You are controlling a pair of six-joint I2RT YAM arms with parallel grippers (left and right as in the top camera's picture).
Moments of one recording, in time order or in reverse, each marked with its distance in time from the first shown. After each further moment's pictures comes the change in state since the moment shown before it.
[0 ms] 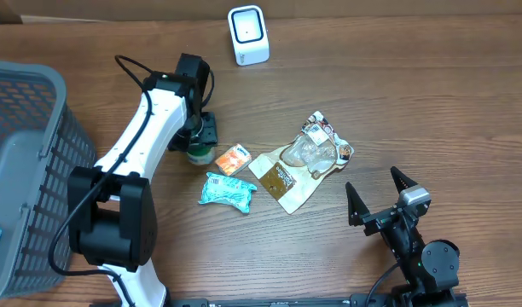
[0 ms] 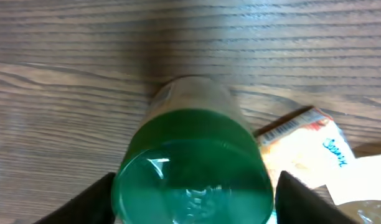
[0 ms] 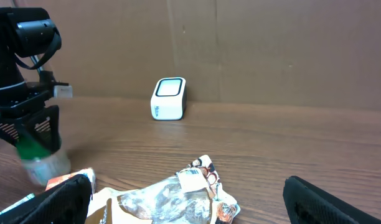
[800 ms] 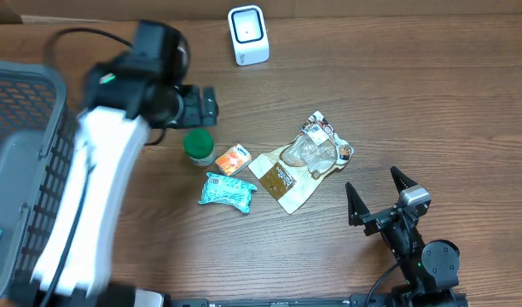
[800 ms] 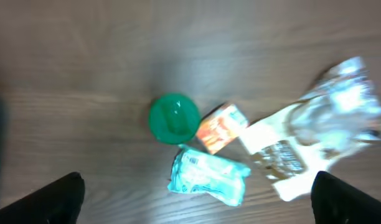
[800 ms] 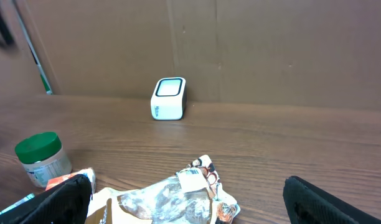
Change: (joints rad) left arm 0.000 -0.338 0.288 -0.250 0.040 0.045; right arm 0.000 0.000 0.000 0.000 0.000 0.000
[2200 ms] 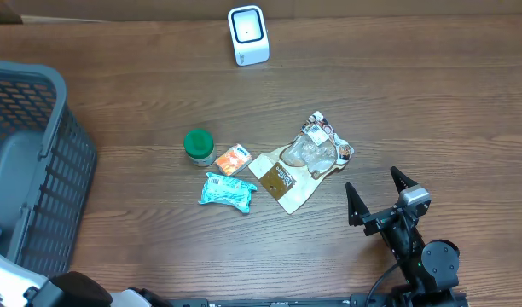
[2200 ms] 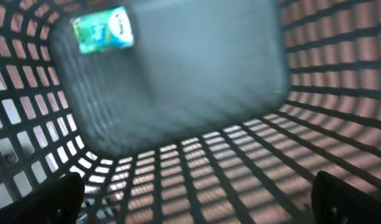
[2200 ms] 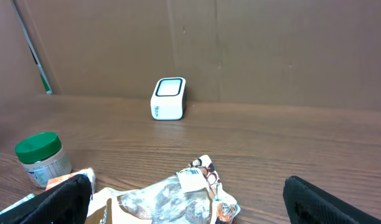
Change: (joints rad) left arm 1.143 -0.020 0.065 -0.206 0.055 -0.019; right arm 0.000 0.000 0.000 0.000 0.000 0.000
